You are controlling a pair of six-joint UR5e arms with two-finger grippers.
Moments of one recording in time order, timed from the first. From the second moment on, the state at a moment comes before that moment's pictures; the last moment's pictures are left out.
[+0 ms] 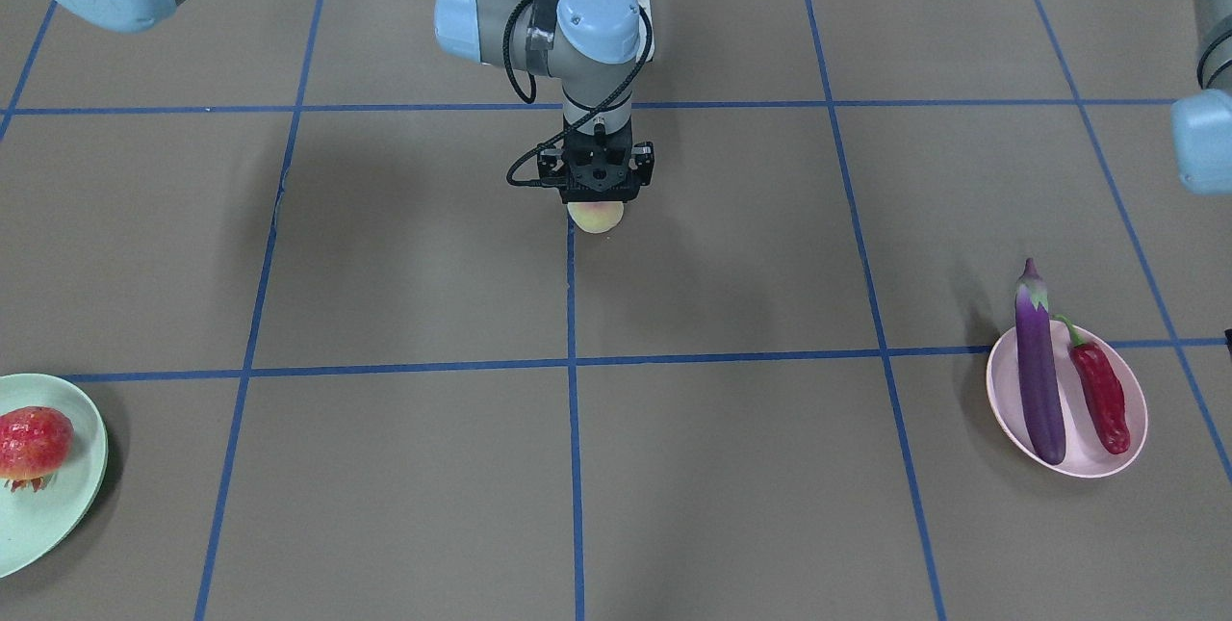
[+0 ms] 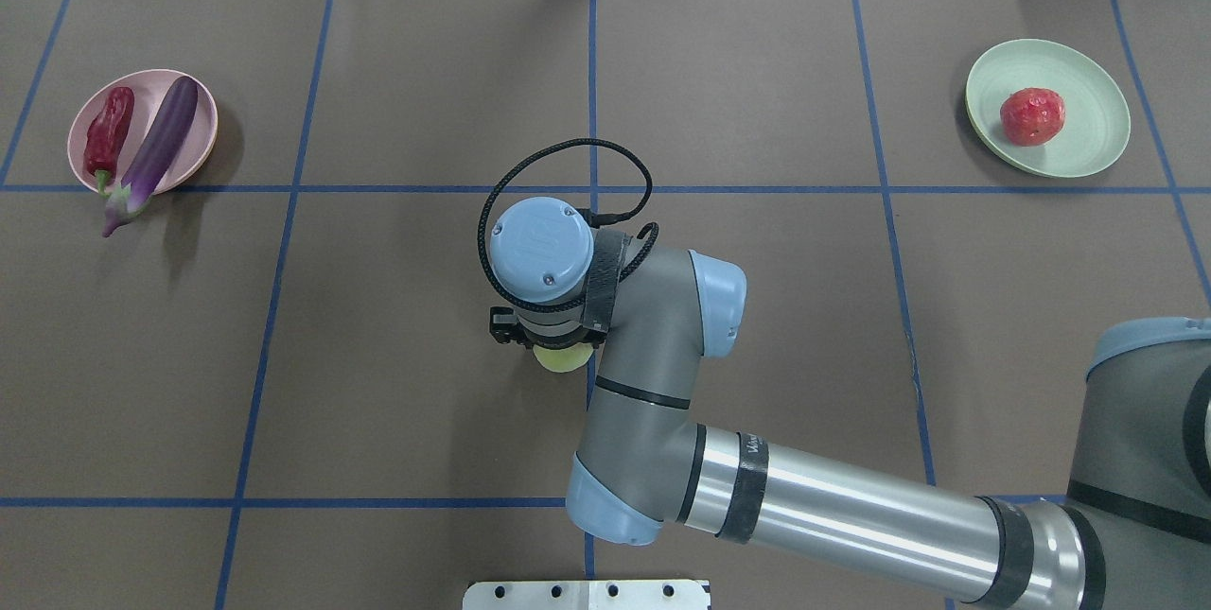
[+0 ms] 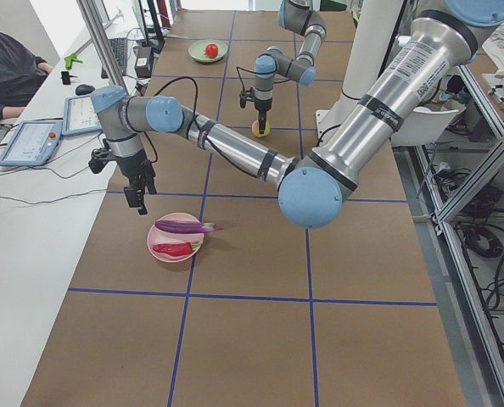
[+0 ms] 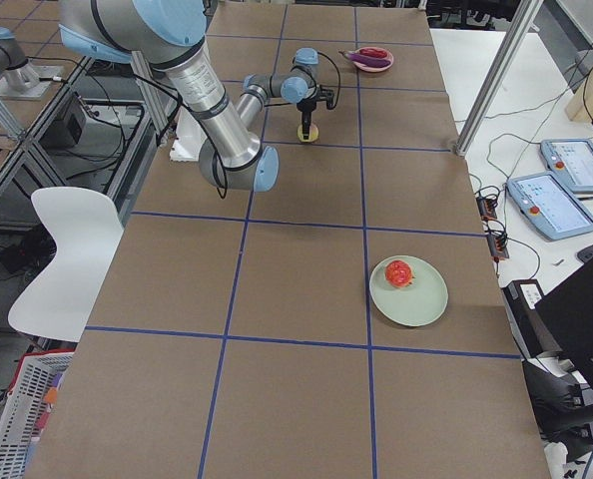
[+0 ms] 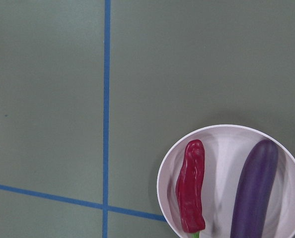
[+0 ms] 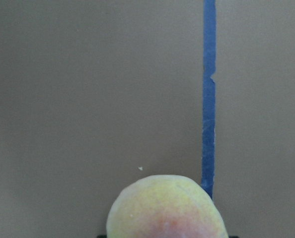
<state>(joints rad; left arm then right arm) -1.38 -2.15 -1.46 -1.12 -2.09 -0.14 0.39 -0.69 1.43 -1.55 1.80 1.29</state>
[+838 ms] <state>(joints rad) -1.51 -1.90 -1.69 -1.12 -2.12 0.24 0.66 -0.78 1.74 -1.72 2.01 1.16</state>
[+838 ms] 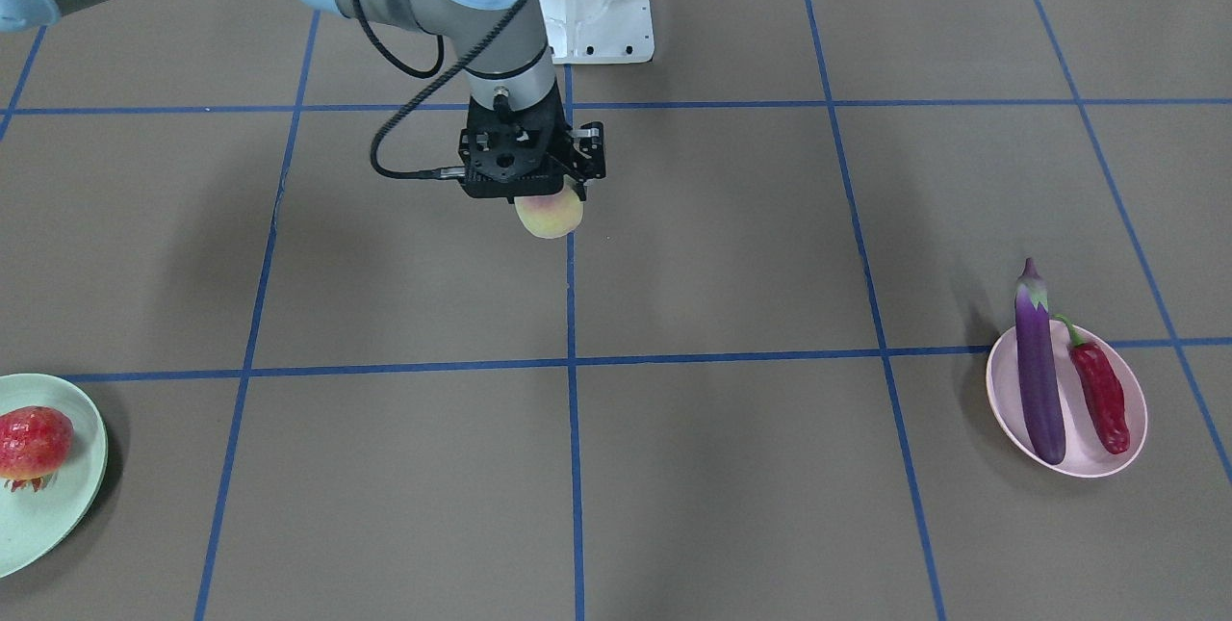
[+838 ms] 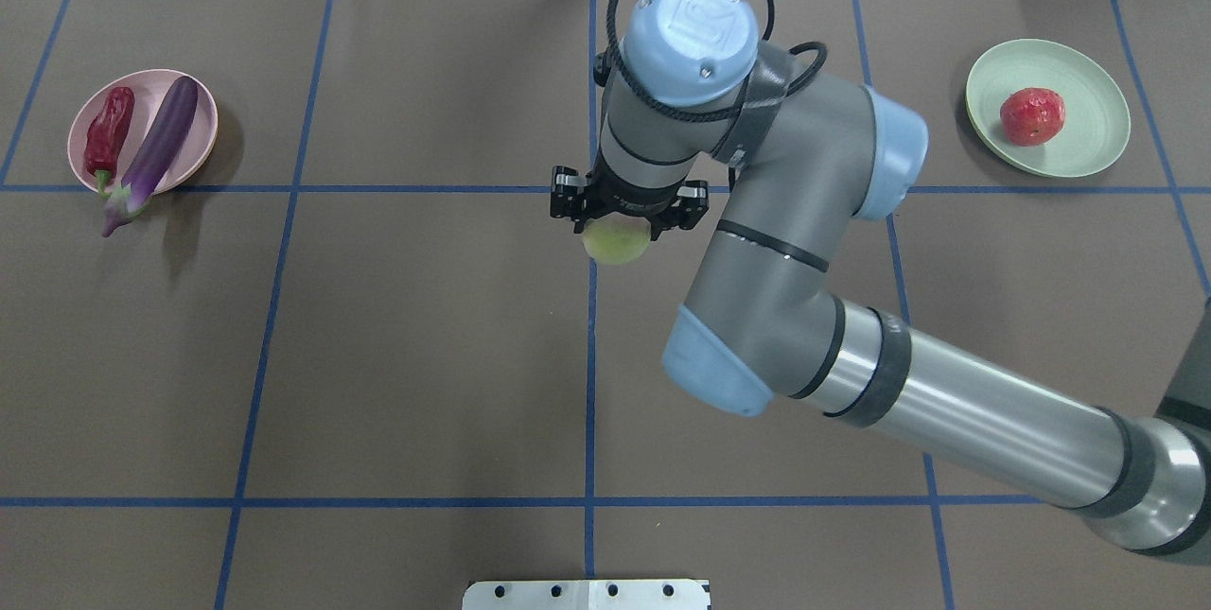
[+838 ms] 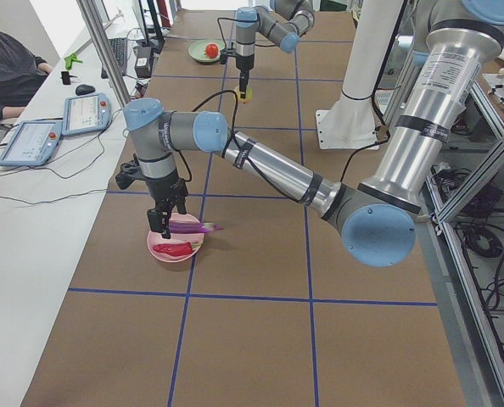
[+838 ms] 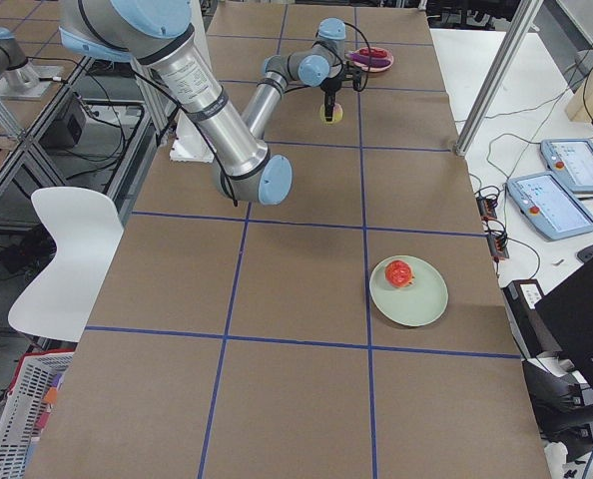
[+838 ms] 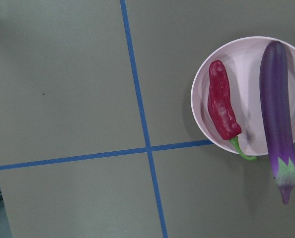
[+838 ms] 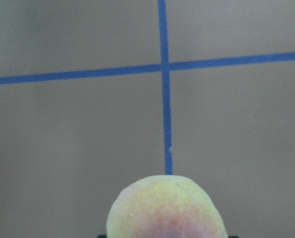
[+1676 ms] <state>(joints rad) -1.56 -1.69 -1.69 -1.36 -2.25 0.30 1.10 -1.05 1.77 -1.77 2.12 0.45</state>
